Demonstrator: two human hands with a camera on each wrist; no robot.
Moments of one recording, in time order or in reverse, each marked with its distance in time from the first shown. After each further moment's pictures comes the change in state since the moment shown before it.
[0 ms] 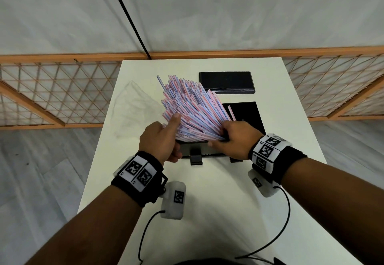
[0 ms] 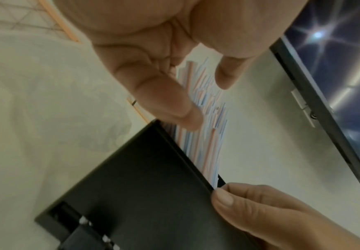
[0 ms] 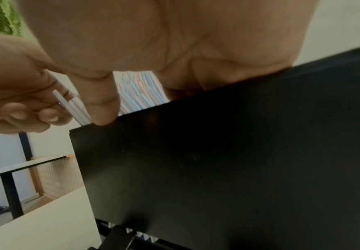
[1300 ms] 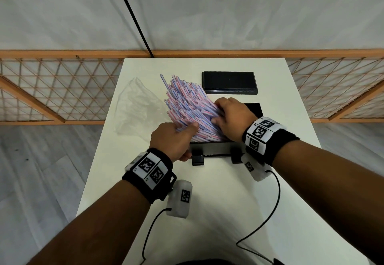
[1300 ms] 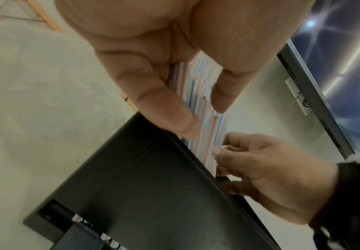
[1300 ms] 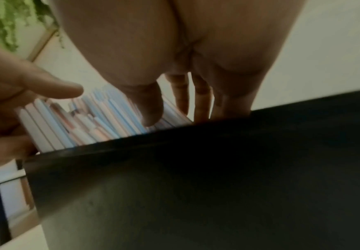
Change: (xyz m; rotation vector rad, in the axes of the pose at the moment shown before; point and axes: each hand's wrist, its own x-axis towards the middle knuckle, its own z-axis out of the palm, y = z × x) left_hand 0.000 0.002 0.013 0.116 -0.098 0.054; right_hand 0.035 -0.018 -0.024 0.022 0.116 0.002
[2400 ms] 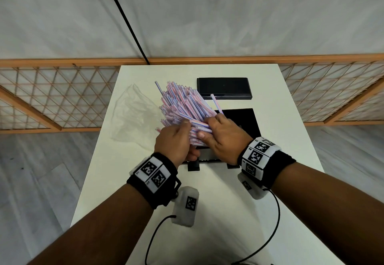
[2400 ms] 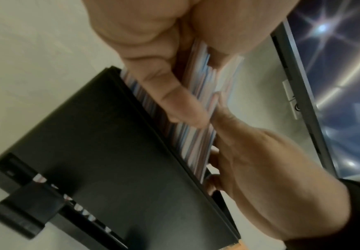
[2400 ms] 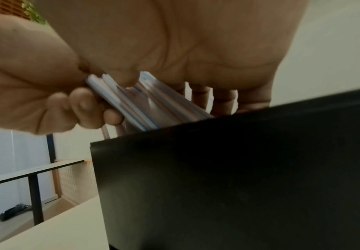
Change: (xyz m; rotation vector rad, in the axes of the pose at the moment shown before) left_hand -0.003 0.012 0.021 -0.112 0.004 0.069; right_hand -0.027 0.009 0.027 -0.009 -0.024 -0.180
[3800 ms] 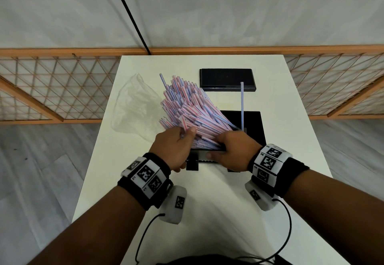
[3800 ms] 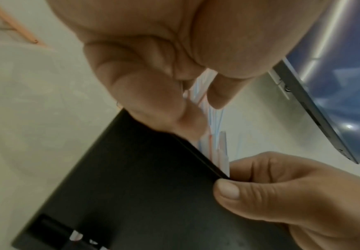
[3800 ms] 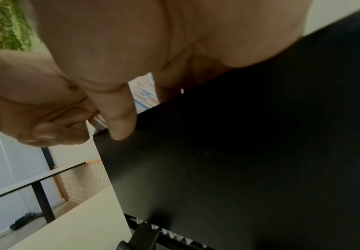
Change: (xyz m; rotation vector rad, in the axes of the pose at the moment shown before) left_hand -0.015 -0.016 -0.023 0.443 -0.137 0.048; right_hand -0.031 -0.009 -0.001 0.016 -0.231 0.121
